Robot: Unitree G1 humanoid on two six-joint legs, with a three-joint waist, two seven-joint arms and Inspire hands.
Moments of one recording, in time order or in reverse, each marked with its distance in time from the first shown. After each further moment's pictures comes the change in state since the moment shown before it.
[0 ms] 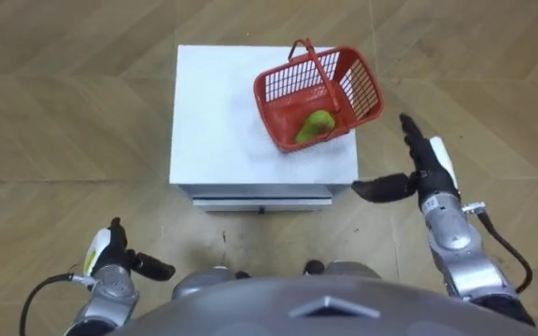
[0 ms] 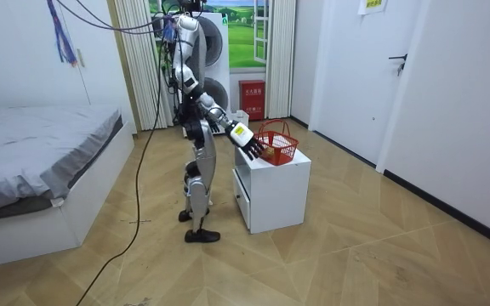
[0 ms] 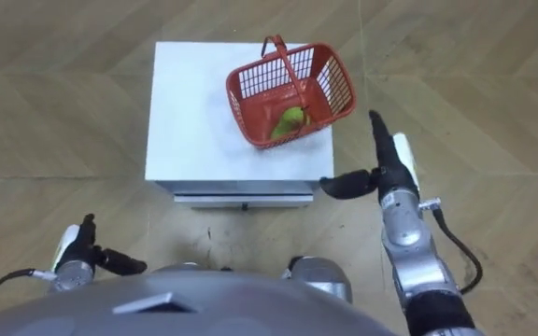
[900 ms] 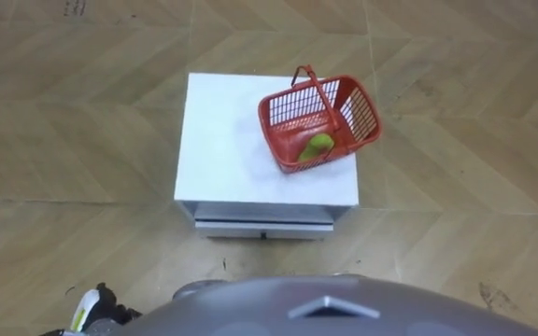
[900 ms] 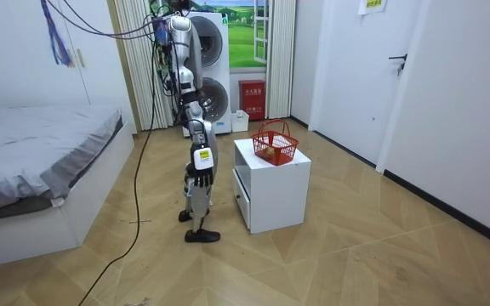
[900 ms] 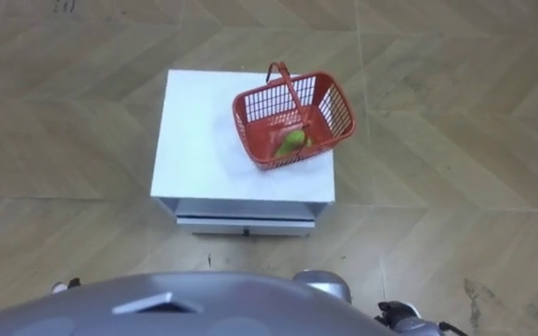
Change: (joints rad) left arm 0.089 -0.049 0.125 0.075 0.133 0.094 -0.029; right arm -0.037 0.040 -0.076 0.581 -0.153 0.223 0.218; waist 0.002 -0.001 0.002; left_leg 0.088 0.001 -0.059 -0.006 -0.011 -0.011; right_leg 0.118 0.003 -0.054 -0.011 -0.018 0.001
